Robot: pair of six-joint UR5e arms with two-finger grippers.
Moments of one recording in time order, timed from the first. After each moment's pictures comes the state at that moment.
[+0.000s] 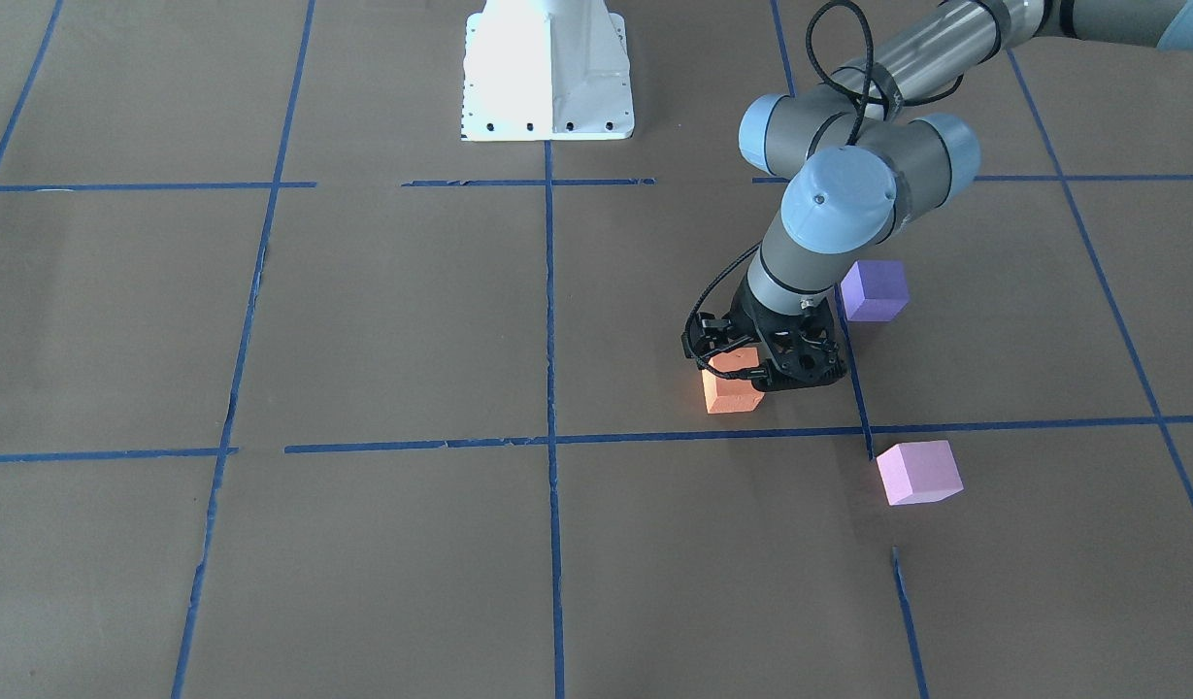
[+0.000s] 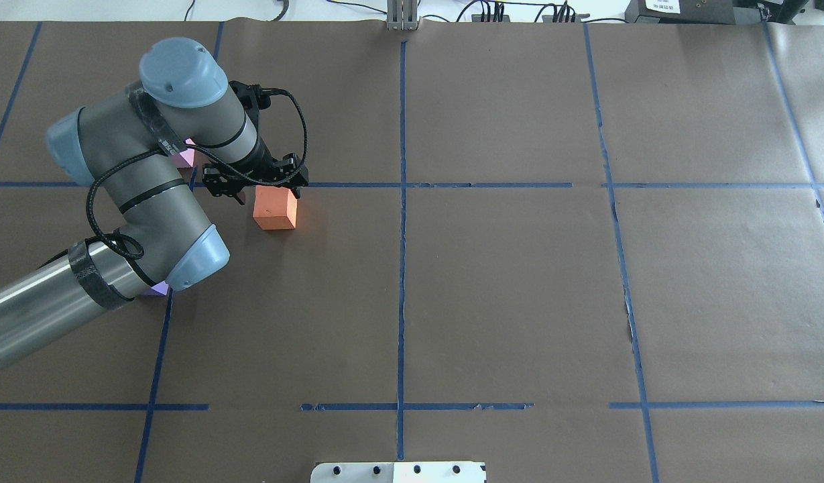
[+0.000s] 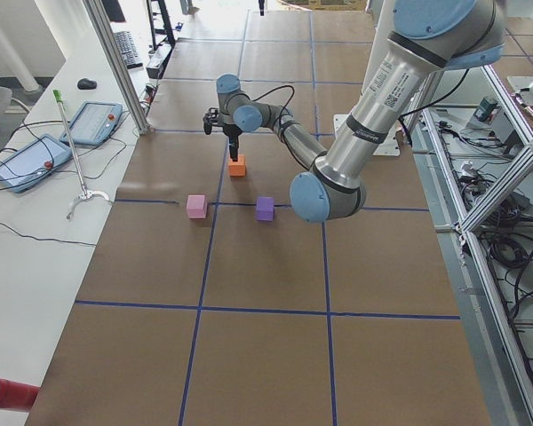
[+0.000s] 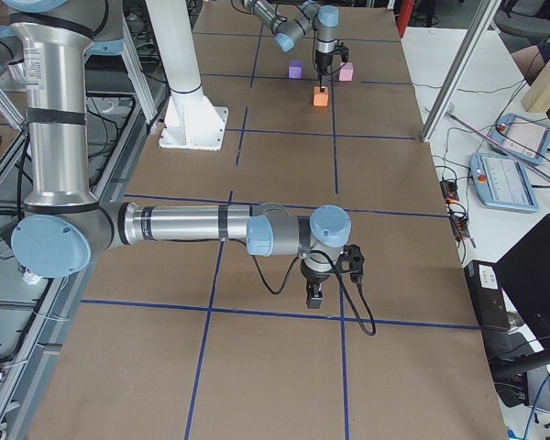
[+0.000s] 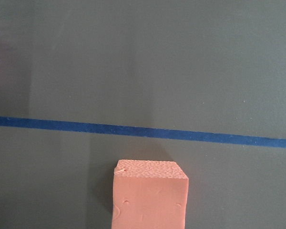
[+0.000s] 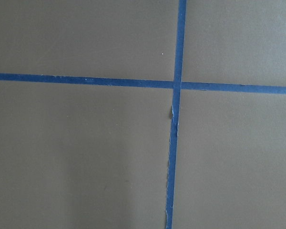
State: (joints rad) left arm -0.75 -2.18 -1.53 -1.69 -2.09 -1.12; right arm 1.48 -1.59 1.63 -1.58 2.36 0.05
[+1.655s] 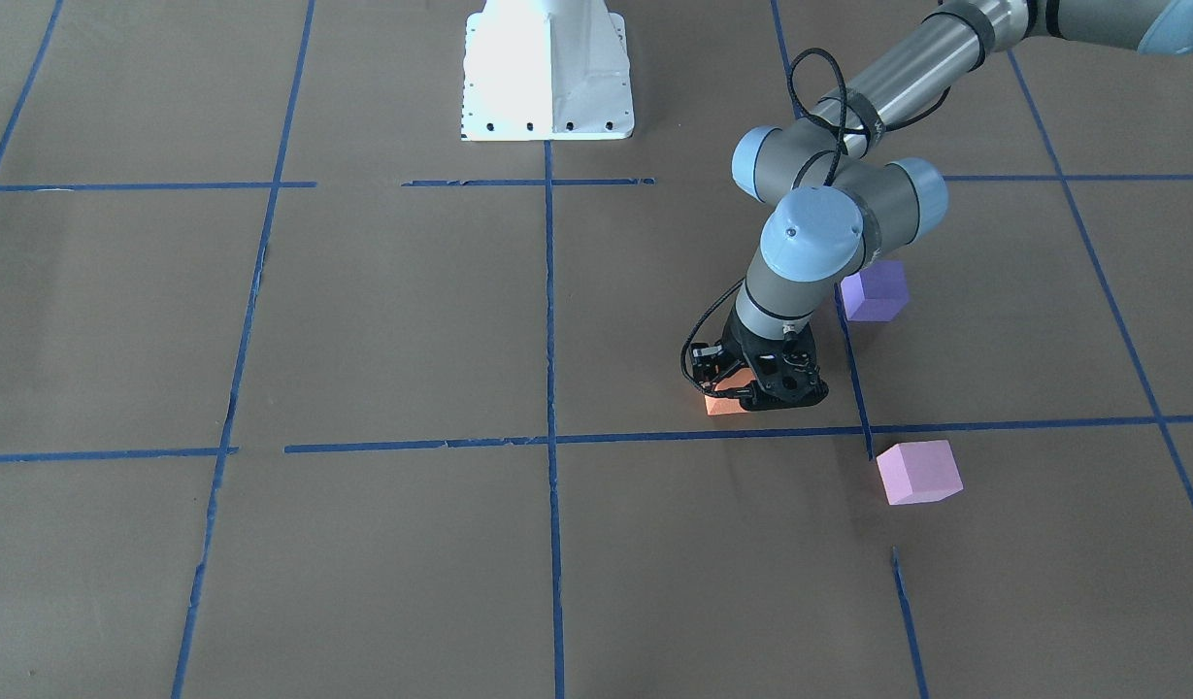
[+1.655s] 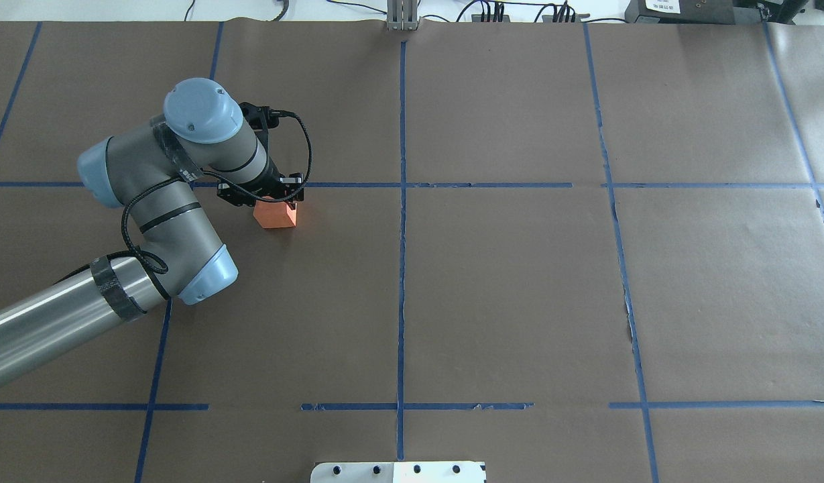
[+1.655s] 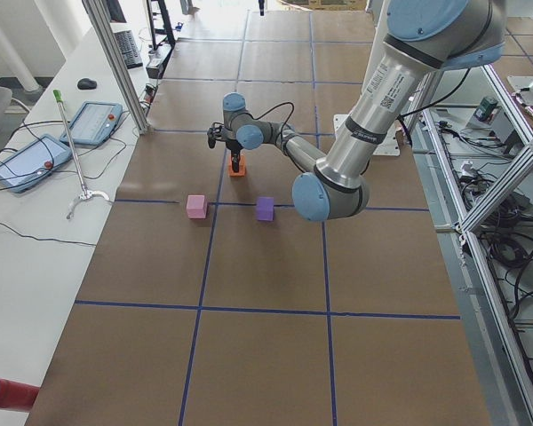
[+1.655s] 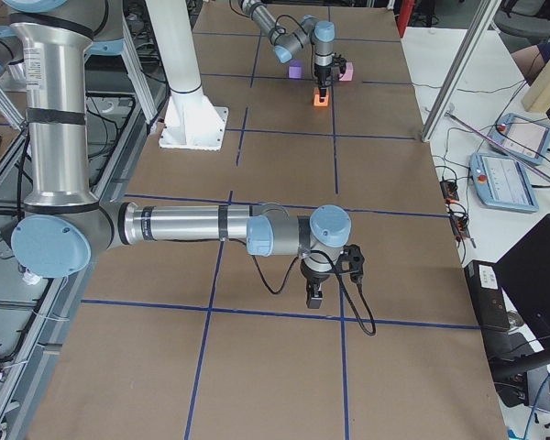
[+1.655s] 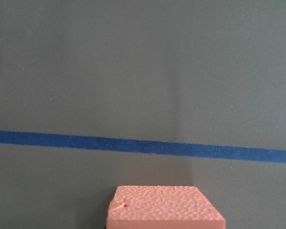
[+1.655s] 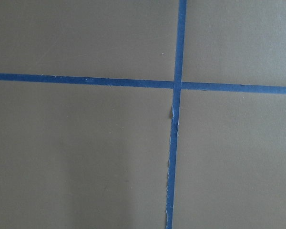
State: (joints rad) left arm -0.72 -2.18 -1.43 -1.83 -2.00 -1.13; right arm 1.48 -1.59 1.63 -1.57 2.36 0.05
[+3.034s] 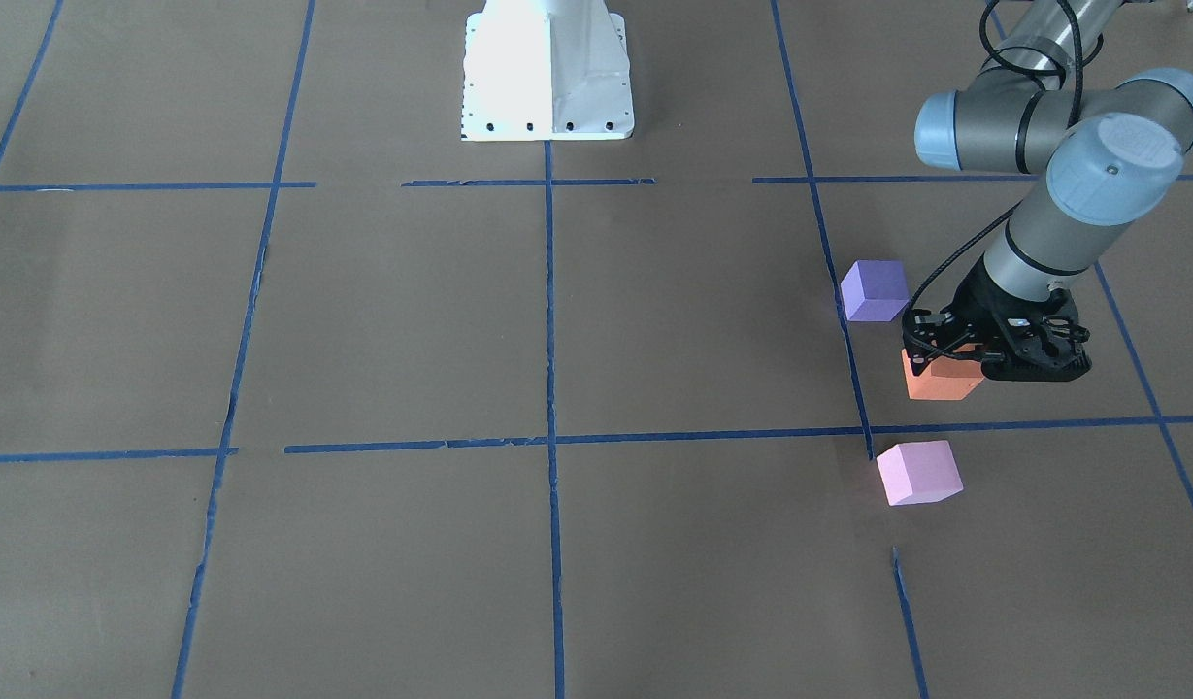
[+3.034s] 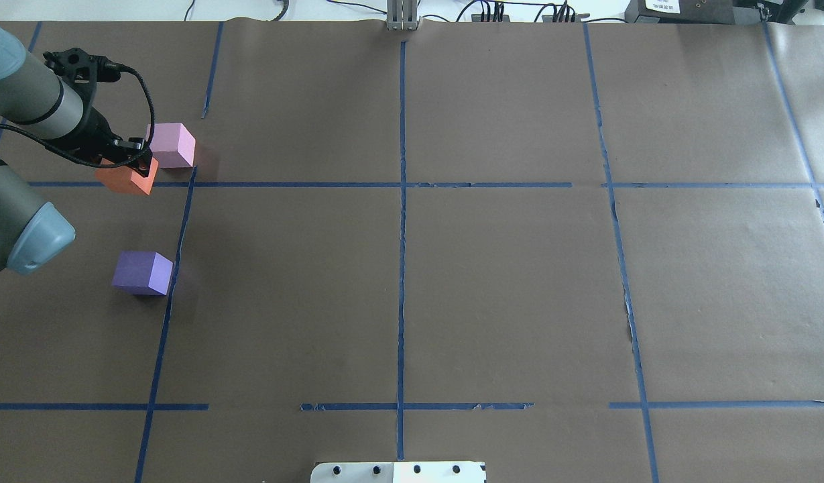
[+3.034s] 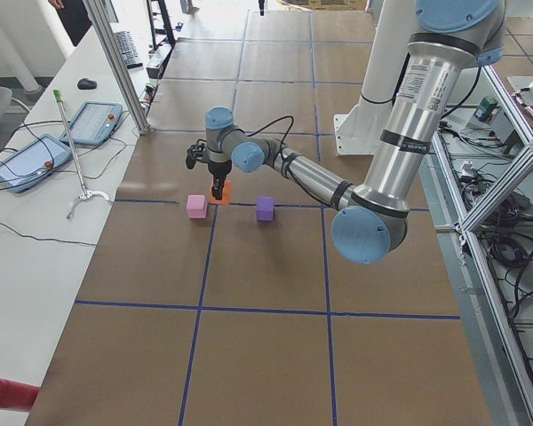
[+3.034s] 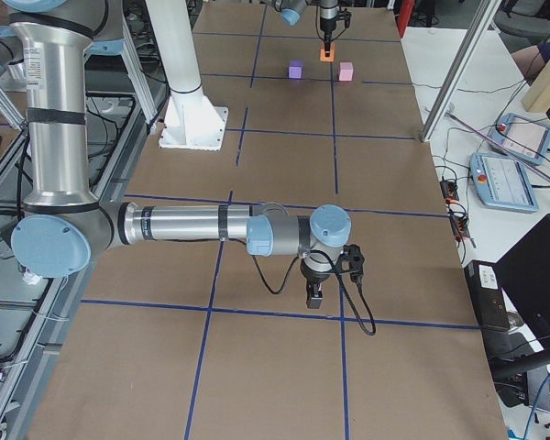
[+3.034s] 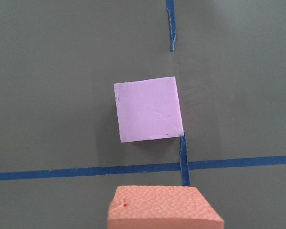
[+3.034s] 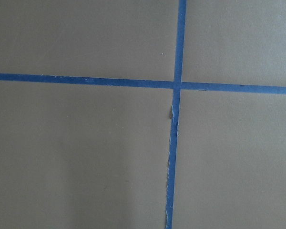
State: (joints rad) left arm -0.97 -1.88 -1.68 -1.76 -2.09 -0.74; right arm 1.48 -1.59 1.63 -1.57 2.36 0.05
